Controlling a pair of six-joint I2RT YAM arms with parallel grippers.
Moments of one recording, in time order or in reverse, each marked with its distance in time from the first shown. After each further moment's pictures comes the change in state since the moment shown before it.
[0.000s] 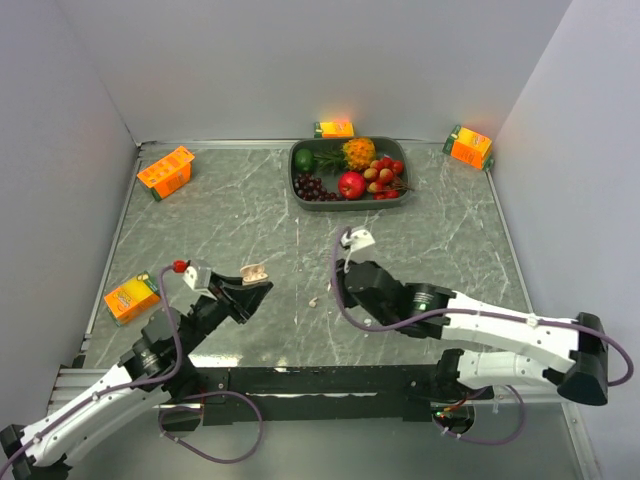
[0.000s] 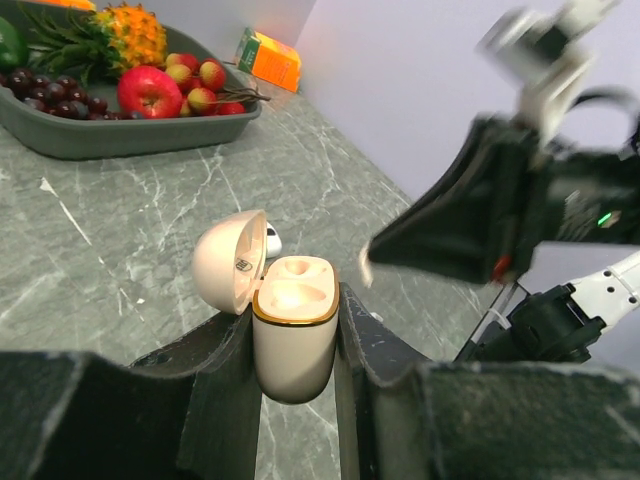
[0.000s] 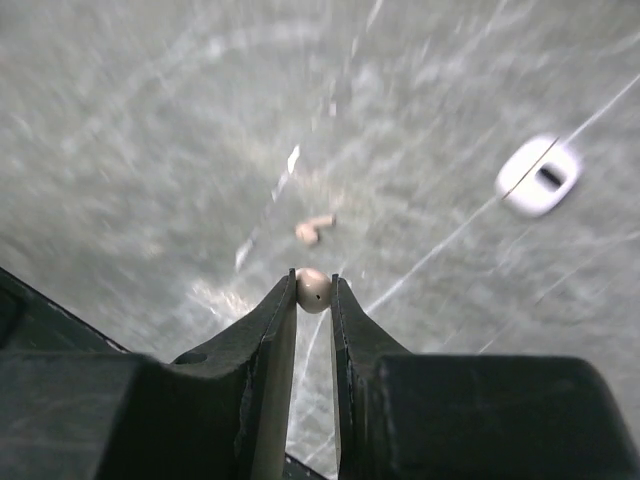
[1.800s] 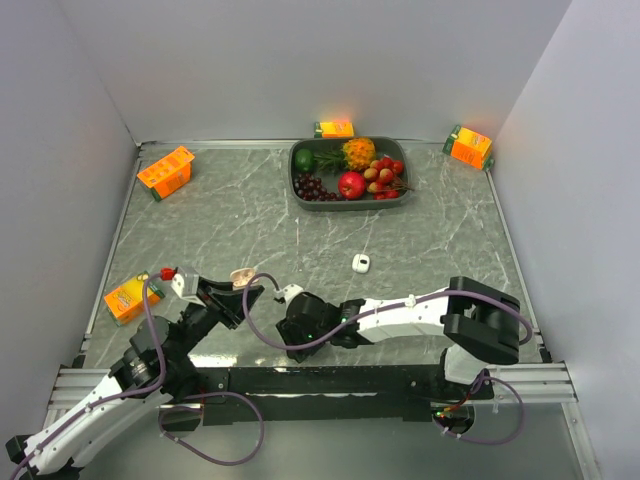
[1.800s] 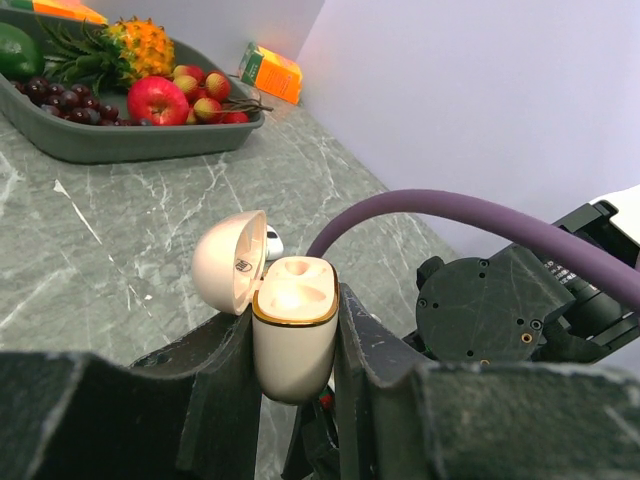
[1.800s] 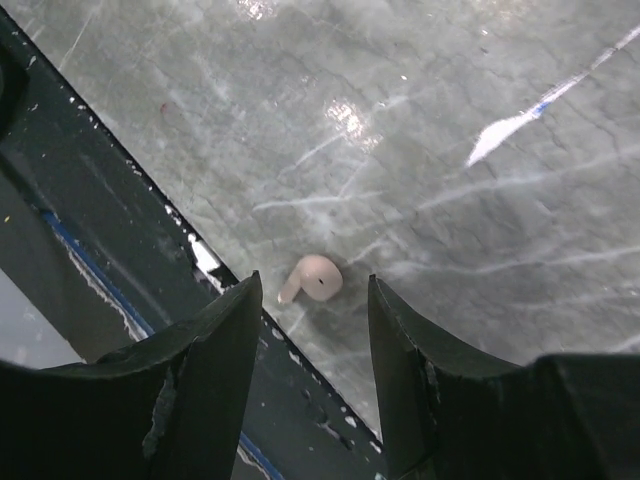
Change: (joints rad) left arm 0.000 -0.151 0.000 -0.123 -0.018 -0.005; right arm 0.101 0.531 -0.004 0.268 -0.506 0.051
